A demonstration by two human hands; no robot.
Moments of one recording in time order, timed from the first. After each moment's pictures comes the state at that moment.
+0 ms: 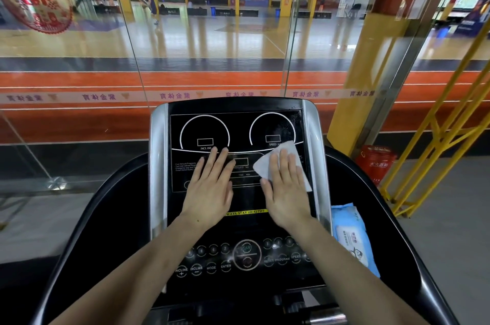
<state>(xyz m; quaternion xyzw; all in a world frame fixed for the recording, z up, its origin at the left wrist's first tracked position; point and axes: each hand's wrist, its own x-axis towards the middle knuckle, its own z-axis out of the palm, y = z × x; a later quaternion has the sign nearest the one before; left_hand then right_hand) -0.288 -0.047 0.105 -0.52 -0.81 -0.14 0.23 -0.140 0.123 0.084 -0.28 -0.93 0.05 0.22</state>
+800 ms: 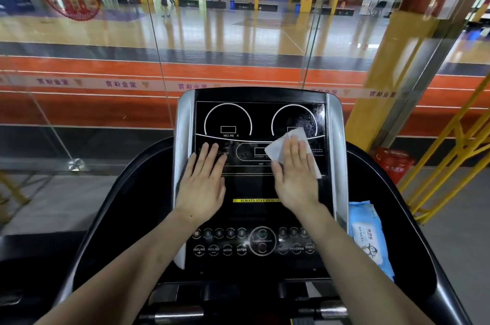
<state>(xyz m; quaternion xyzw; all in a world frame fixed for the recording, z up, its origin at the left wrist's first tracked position) -0.307 -0.106 0.093 -0.47 -0.84 -0.12 0.24 -0.161 0.107 0.103 -0.29 -0.93 0.05 0.22</state>
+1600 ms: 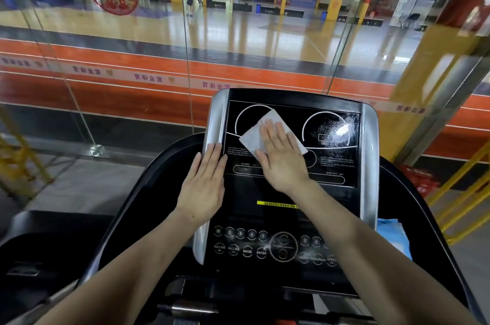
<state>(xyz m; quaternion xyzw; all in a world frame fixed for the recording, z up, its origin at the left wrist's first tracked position) -0.334 -0.152 0.078 -0.45 -0.84 -0.14 0.26 -0.244 0.070 0.138 -0.12 -0.98 -0.02 0.18</state>
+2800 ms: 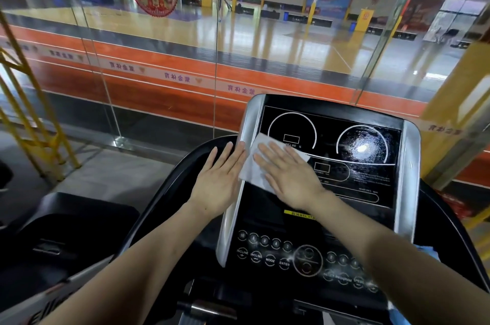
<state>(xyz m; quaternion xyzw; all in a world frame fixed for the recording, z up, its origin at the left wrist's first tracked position) -0.361 -0.180 0.090 -0.43 -0.87 -0.09 0.23 -0.265 0.040 0.131 0.06 -0.98 -0.15 0.15</state>
